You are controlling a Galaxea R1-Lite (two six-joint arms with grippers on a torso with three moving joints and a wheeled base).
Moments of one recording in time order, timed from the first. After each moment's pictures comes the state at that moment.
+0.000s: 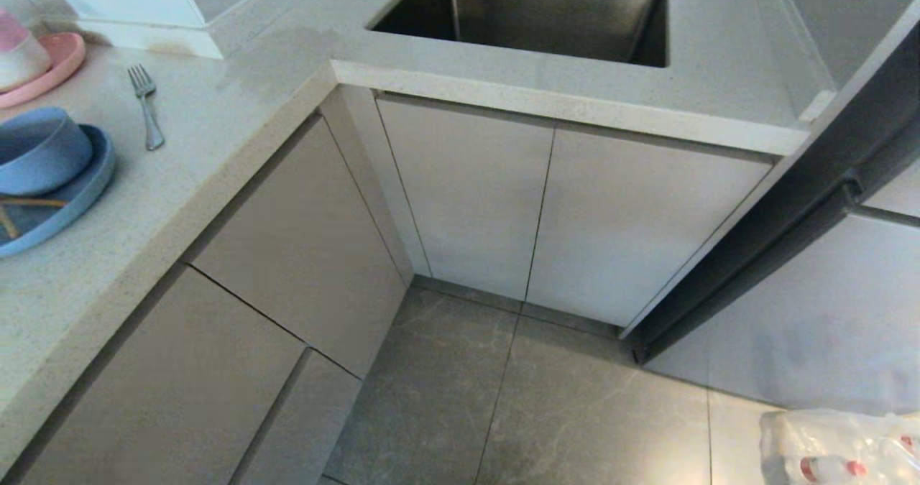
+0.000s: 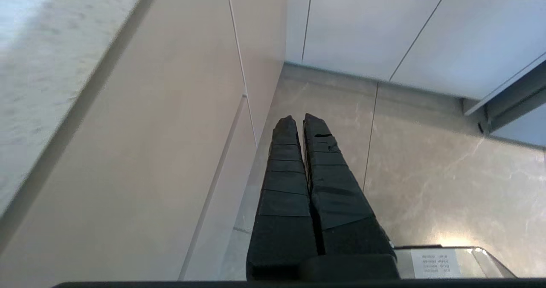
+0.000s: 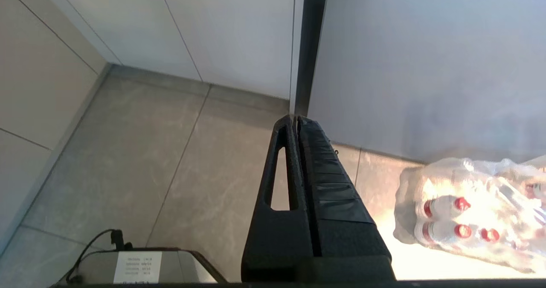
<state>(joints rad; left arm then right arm) 0.00 0.00 0.00 0.00 -0.02 0.03 0.00 0.00 0.00 0.00 -0.01 0.02</state>
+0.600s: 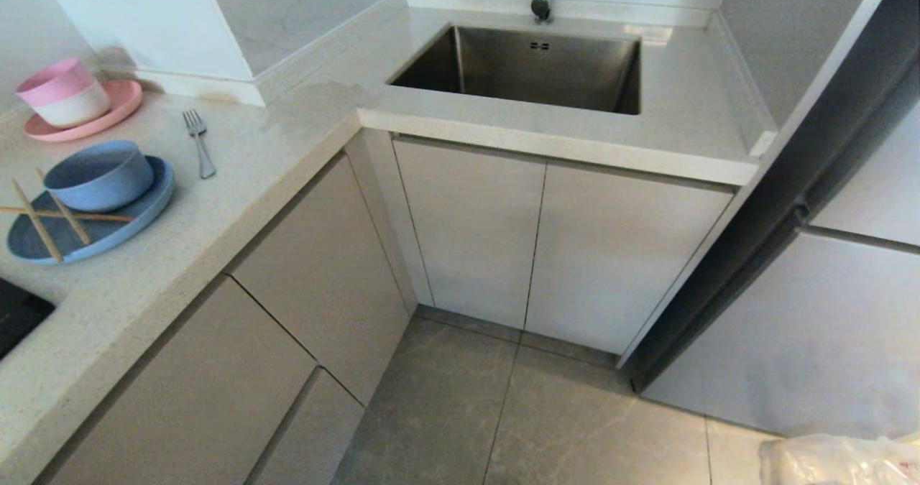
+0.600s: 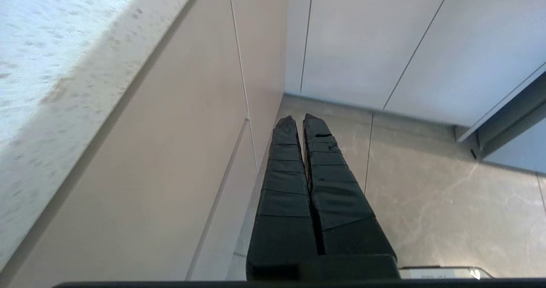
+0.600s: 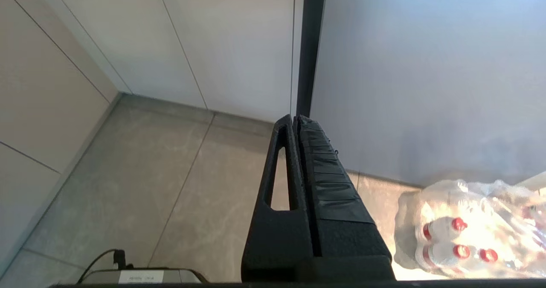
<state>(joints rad) 0.00 0.00 0.00 0.00 -0.02 0.03 0.00 0.00 0.00 0.00 -0.01 0.02</state>
